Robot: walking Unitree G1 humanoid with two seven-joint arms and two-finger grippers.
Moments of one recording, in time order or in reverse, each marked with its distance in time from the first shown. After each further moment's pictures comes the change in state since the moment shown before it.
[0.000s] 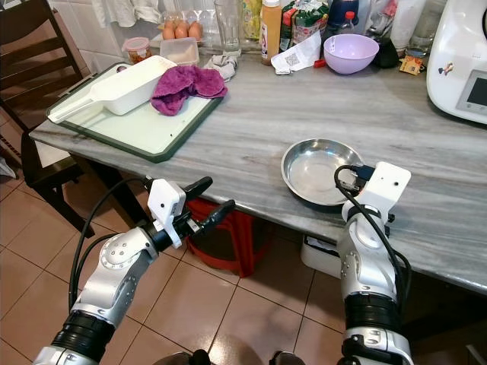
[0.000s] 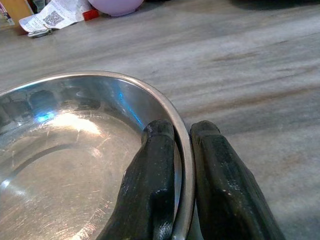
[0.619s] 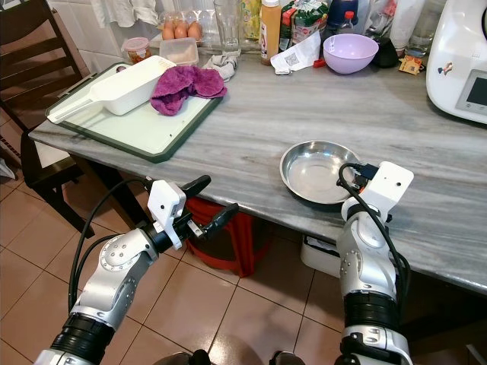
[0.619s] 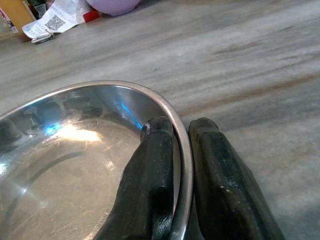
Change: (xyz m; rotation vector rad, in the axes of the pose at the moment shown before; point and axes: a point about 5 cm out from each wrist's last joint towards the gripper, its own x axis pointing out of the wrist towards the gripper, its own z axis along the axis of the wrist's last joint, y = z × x) left arm -0.001 -0.003 0.001 0.003 -0.006 -0.006; right arm 0.001 0.001 0.001 0.073 0.009 0.015
